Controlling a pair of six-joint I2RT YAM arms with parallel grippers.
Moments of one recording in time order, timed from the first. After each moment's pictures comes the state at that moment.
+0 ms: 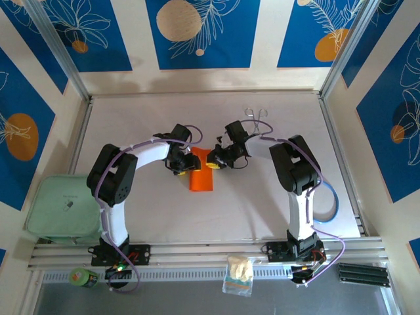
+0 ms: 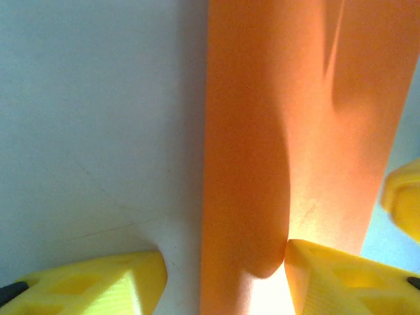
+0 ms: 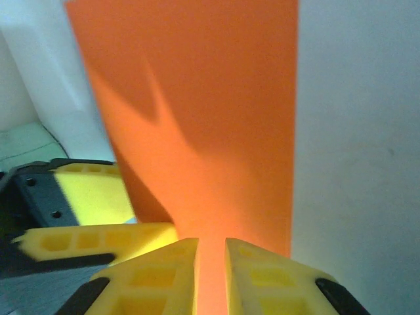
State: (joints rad) left arm -0.52 1.96 1.25 -0.60 0.30 -0.59; right arm 0.46 2.04 1.24 -0.28 -0.73 0.74
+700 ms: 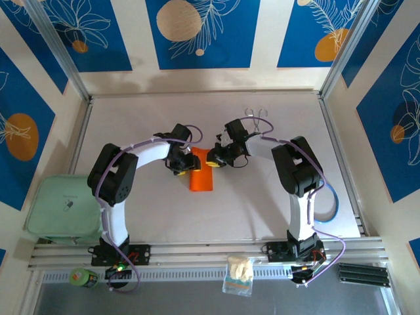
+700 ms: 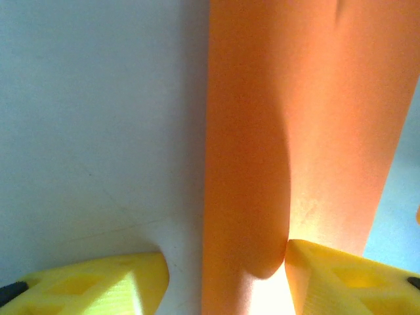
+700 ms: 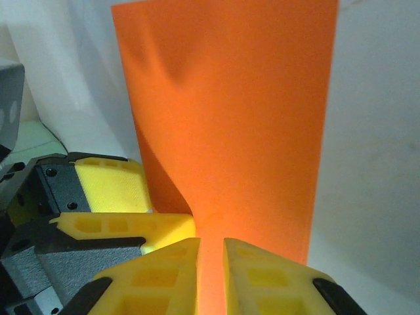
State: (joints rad) left arm -0.52 1.97 1.26 -0.62 0.30 -0.59; right arm 0.48 2.01 1.25 -0.31 -0.70 0.71
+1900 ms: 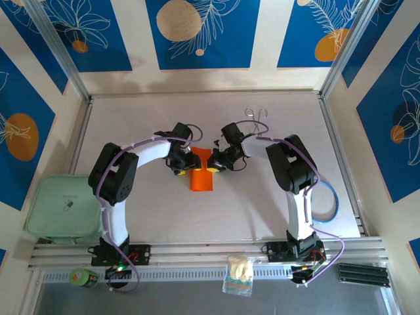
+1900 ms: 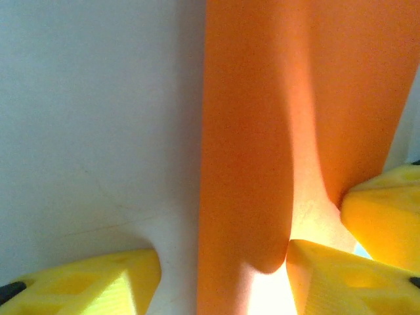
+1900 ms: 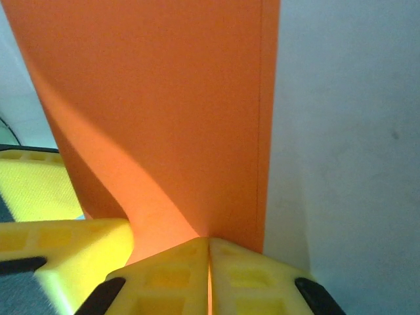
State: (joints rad) left arm -0.52 1.96 1.30 -0.66 0.30 -0.63; right arm 0.49 2.08 1.28 -0.40 -0.66 0.62
